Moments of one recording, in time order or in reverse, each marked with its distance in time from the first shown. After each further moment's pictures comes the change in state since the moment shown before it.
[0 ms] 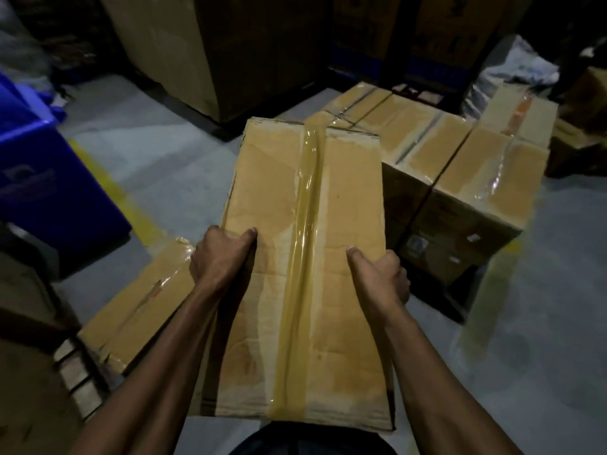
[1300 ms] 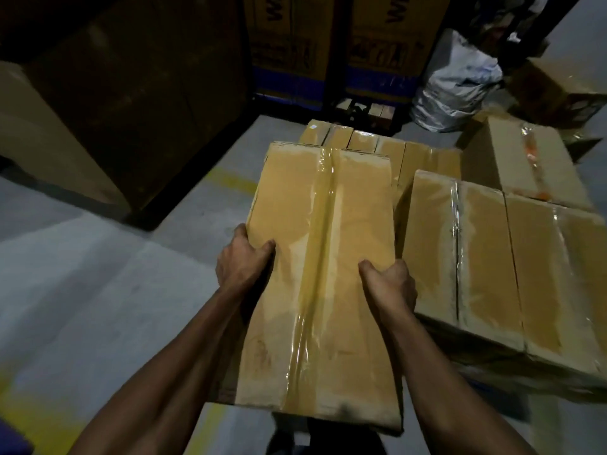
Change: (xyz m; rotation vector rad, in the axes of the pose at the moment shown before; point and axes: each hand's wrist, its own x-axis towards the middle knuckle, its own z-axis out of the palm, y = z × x) left_hand 0.637 0.339 0.216 0.066 -0.324 0.375; right_hand 0.542 -0.332 0.205 0.087 0.227 0.329
